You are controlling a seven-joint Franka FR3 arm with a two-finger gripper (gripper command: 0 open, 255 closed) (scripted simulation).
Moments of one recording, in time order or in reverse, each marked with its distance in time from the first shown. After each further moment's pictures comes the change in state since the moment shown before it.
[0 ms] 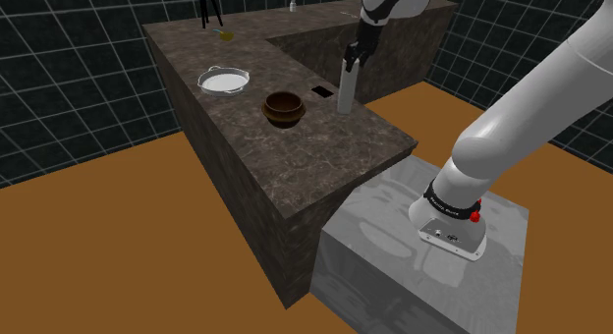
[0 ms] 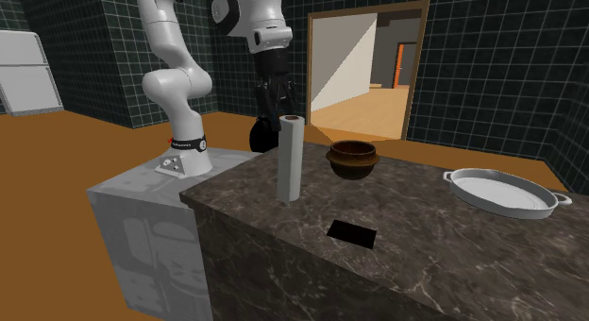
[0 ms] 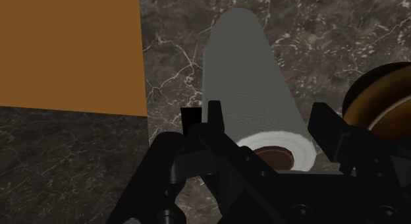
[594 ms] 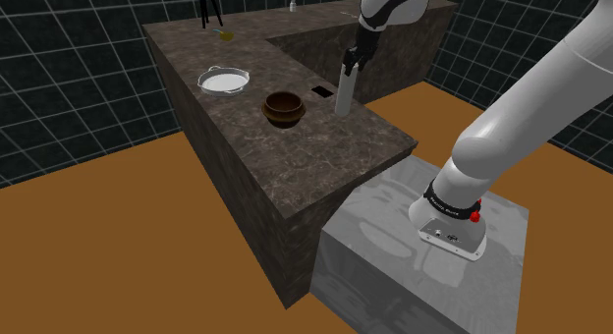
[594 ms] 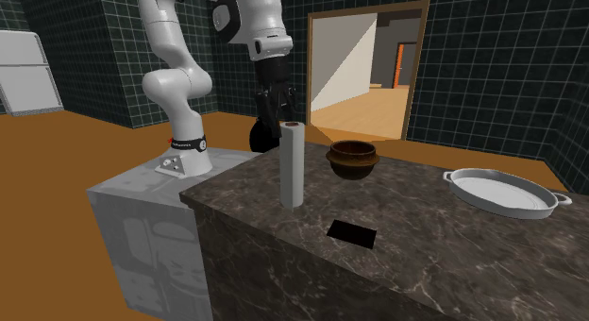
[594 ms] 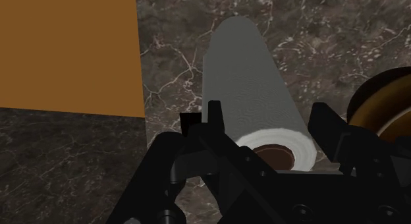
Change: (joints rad) arm 0.002 0.022 -0.003 -0.021 0.007 0.043 -0.006
